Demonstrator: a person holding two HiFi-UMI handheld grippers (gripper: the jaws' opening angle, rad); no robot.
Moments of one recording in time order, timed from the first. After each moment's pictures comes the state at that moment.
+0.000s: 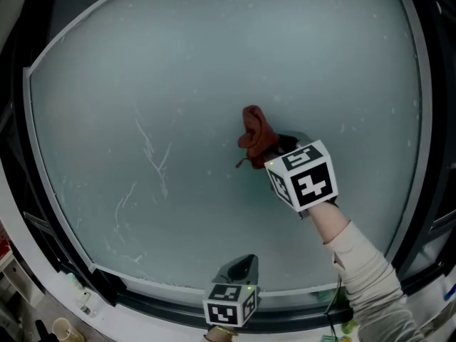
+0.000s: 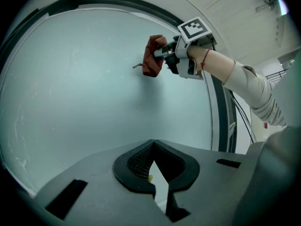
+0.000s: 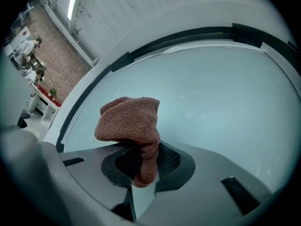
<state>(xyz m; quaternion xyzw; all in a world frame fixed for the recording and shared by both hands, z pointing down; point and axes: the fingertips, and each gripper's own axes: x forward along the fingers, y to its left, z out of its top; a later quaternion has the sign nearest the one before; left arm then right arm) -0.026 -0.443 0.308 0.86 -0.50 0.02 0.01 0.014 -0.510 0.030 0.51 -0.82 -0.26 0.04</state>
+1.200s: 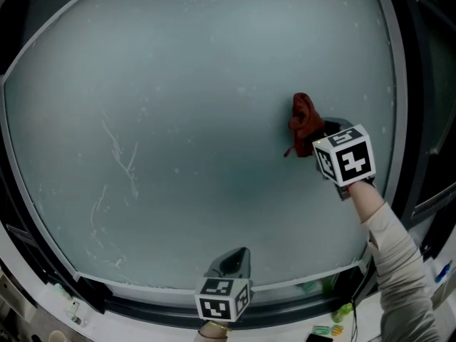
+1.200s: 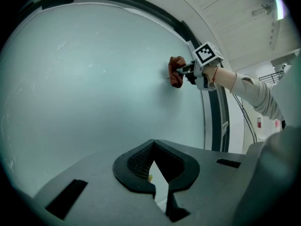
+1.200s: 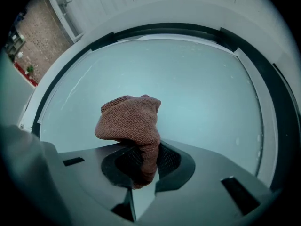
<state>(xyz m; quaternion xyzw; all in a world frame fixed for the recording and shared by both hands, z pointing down) 0.016 -0.450 0.310 0.89 -0.46 0.03 0.00 0.204 -0.520 0.037 0.64 -0.72 -0.24 0.09</state>
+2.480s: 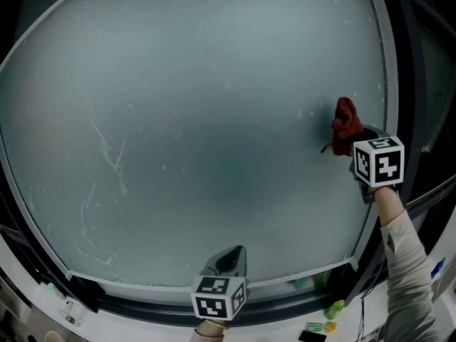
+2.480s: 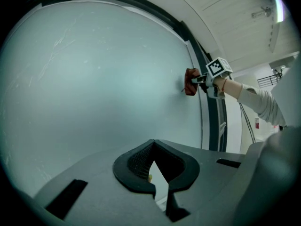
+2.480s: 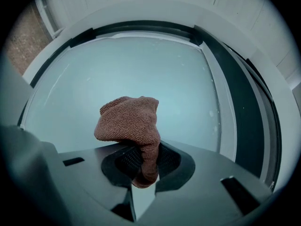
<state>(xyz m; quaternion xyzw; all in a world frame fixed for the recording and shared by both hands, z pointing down) 0.034 -0.445 0.316 0.89 -0.45 0.03 0.01 0.336 -0.485 0.060 0.73 -0.66 -0.19 0.06</state>
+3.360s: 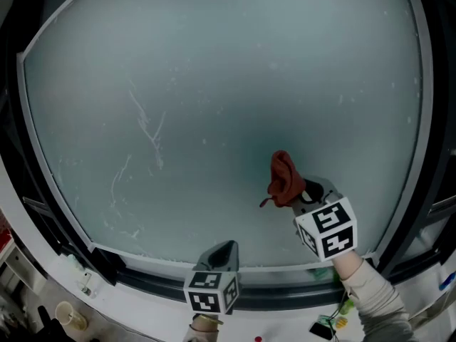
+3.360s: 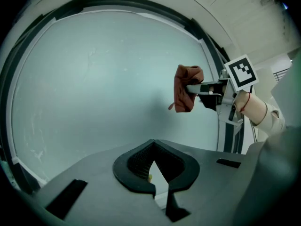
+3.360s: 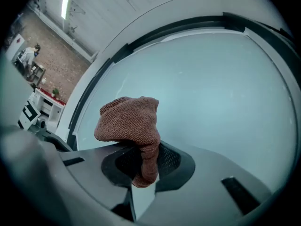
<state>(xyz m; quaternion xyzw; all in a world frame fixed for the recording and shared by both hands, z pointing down) -0.067 -0.423 0.338 0.84 -0.54 0.03 0.03 0.068 -0.467 0.194 0.51 -0.83 -0.20 0.07</state>
